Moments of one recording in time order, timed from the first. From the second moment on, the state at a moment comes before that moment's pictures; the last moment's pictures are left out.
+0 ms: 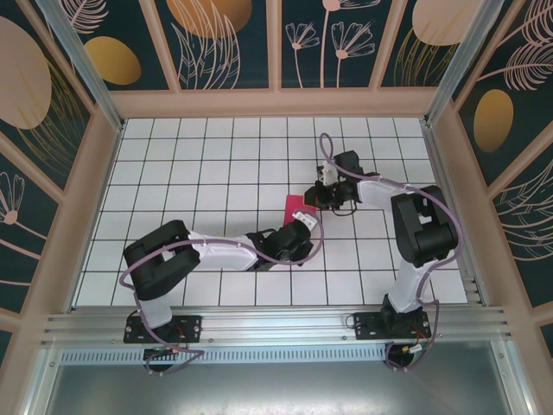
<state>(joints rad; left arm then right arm) -1.10 1.82 0.94 0.08 -0.19 -0.40 0.34 1.85 1.07 -0.29 -0.66 0.42</state>
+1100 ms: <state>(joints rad) -0.93 1.79 0.94 0.09 -0.01 -0.38 0.39 1.98 1.17 -0.41 -0.58 0.22</state>
